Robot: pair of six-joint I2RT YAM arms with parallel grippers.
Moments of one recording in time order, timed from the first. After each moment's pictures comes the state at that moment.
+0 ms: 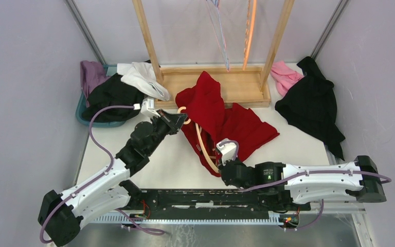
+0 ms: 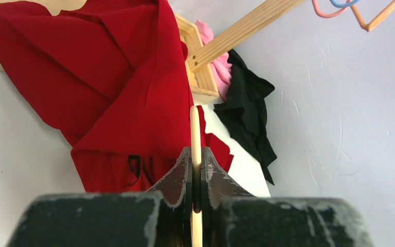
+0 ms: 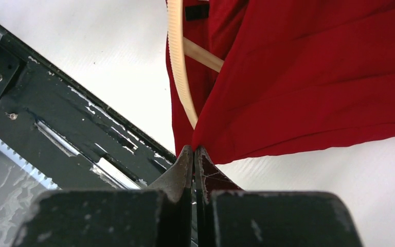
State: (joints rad) left arm -0.68 0.86 0.54 0.26 -0.19 -0.84; right arm 1.48 1.02 0.72 -0.54 0.58 0.70
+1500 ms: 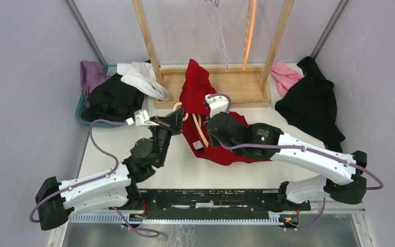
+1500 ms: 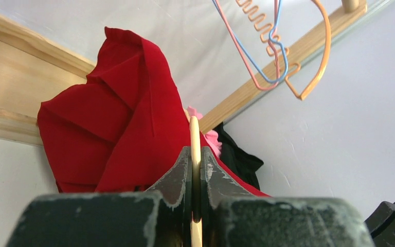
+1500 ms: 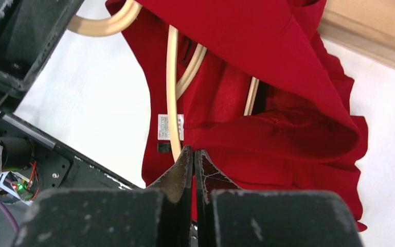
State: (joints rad) left arm -1.04 0.84 0.47 0.66 -0.78 -0.62; right arm 1.22 1.30 1.39 -0.80 0.54 0.54
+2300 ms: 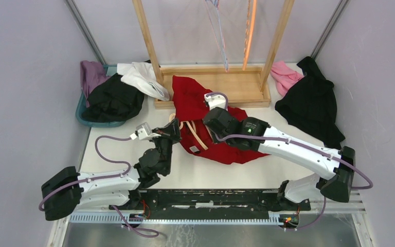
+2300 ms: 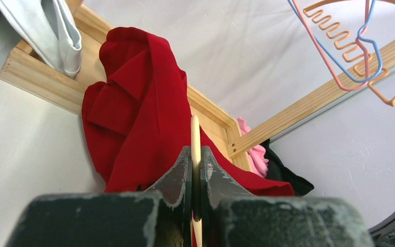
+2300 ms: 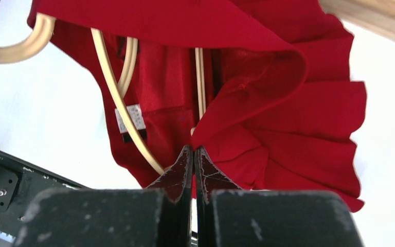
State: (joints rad) left arm -1.10 0.96 0.29 0.92 -1.07 -0.61; right arm 1.08 1.40 1.37 -0.81 0.49 0.51
